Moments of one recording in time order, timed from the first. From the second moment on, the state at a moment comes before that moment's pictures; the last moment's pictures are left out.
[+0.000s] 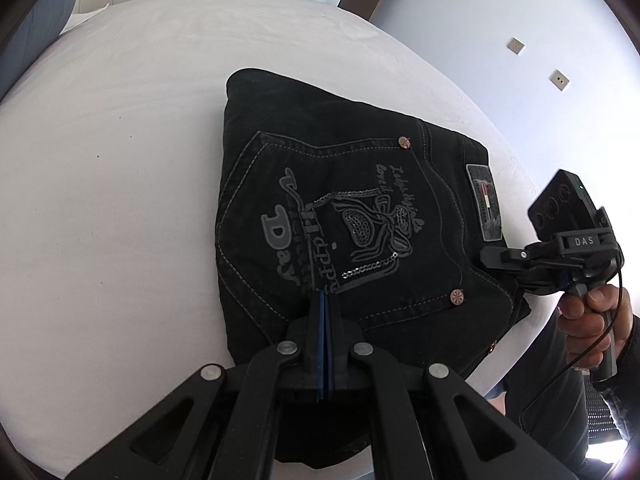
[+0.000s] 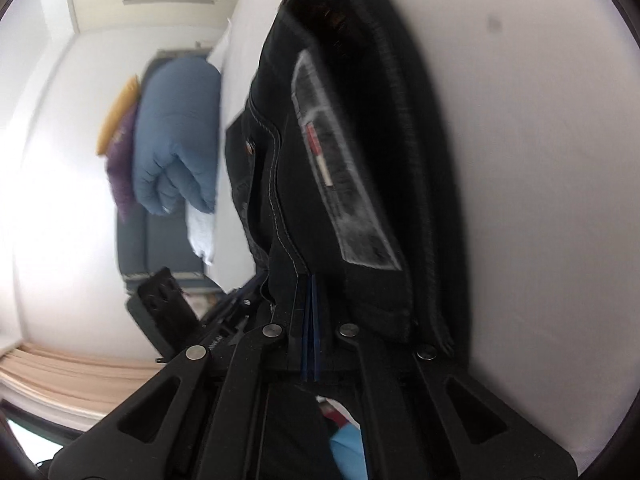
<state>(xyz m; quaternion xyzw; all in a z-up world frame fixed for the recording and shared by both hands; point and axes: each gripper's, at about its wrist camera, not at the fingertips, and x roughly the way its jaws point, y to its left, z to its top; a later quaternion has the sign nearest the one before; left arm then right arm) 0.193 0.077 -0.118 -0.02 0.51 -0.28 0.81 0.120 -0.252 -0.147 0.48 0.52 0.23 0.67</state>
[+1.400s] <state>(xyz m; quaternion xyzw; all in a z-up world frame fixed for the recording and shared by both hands) 0.248 0.109 -0.088 -0.20 0.51 -0.41 0.73 0.119 -0.346 -0.105 0.45 0.49 0.17 0.73</state>
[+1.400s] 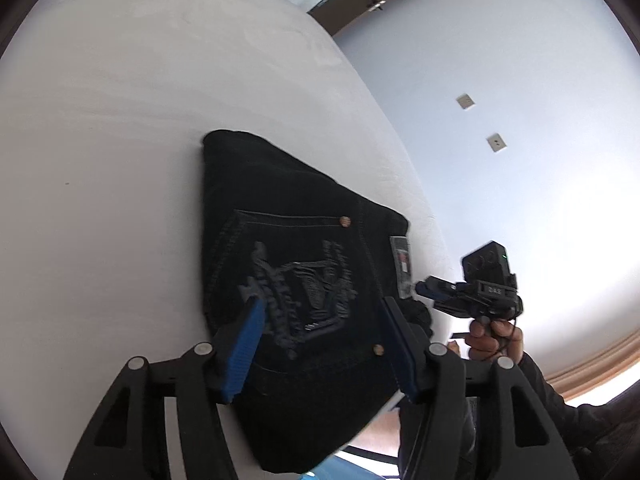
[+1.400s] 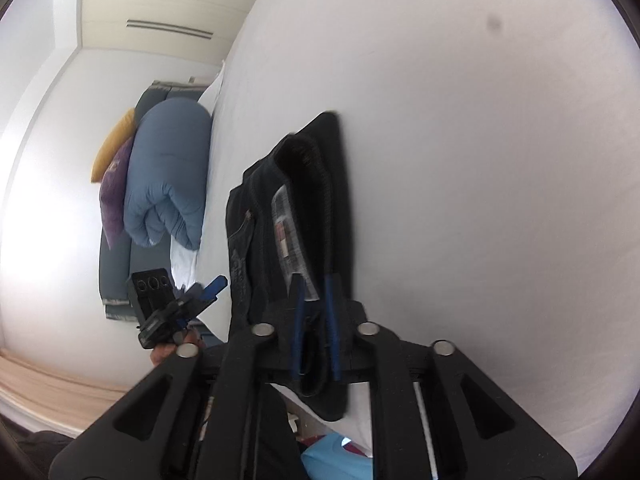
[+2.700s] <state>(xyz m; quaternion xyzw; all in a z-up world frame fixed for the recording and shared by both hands) 0.272 0.075 -0.092 -0.07 0.58 -0.29 0.76 0.160 -0.256 -0.077 0.28 0.56 0.14 0.77</state>
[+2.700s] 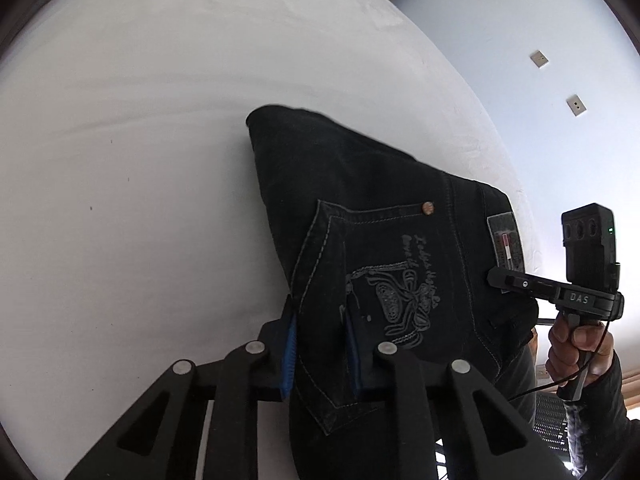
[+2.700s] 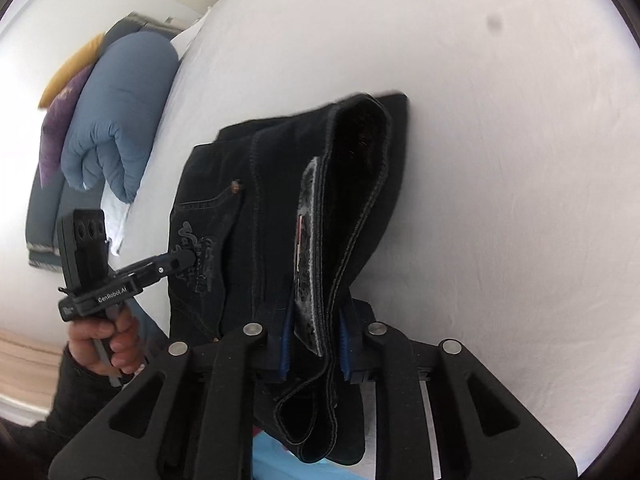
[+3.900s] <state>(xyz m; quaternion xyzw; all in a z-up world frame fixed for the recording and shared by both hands) 0.353 -0.004 -0.069 0.06 0.49 -0.20 0.85 0.268 -0.350 -0.074 0.28 0.49 0.08 0.82</state>
